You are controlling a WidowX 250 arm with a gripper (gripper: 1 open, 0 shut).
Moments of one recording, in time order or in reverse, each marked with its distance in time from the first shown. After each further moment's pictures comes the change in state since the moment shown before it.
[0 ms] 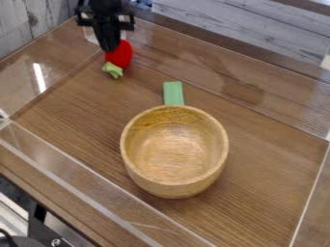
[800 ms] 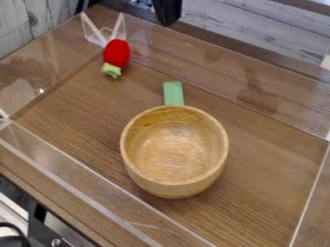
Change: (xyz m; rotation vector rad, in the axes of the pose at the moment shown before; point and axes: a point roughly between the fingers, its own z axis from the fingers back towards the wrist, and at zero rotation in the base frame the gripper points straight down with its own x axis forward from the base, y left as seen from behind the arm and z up) arm -0.004 -0.118 0.052 -0.055 0.001 -0.228
